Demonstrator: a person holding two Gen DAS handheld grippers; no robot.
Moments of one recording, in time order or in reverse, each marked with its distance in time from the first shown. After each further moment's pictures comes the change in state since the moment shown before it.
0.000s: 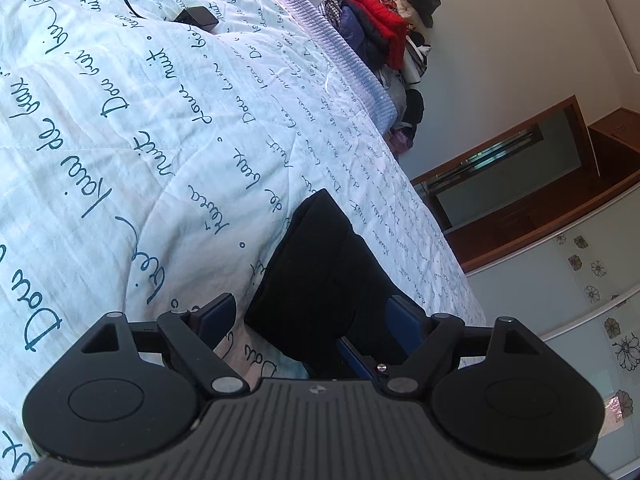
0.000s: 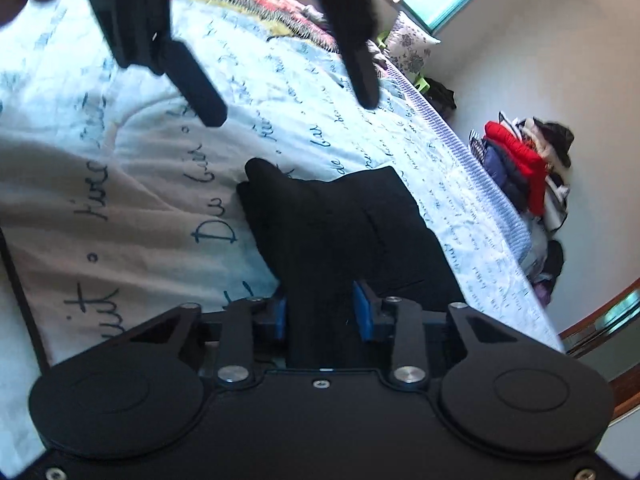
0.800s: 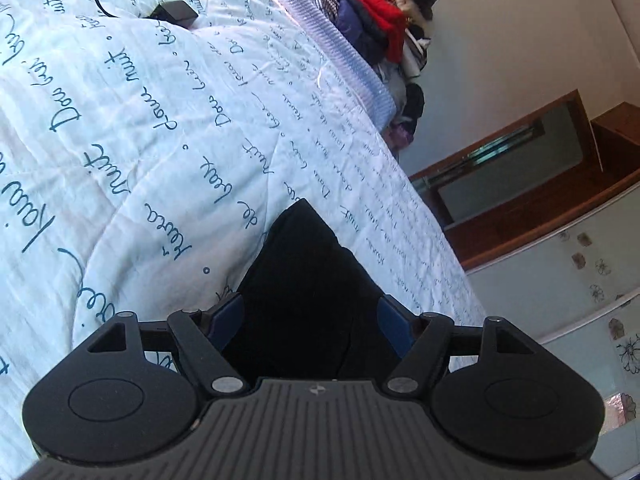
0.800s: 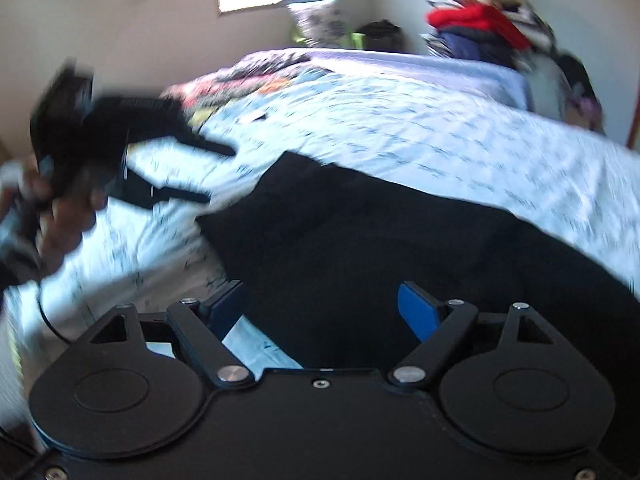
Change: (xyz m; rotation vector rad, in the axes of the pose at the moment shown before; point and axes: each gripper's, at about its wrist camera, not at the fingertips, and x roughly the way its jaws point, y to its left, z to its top) left arm 0.028 -0.018 0.014 0.008 0.009 0.001; right arm -0.063 -0.078 -0.047 0.492 -0.041 0.182
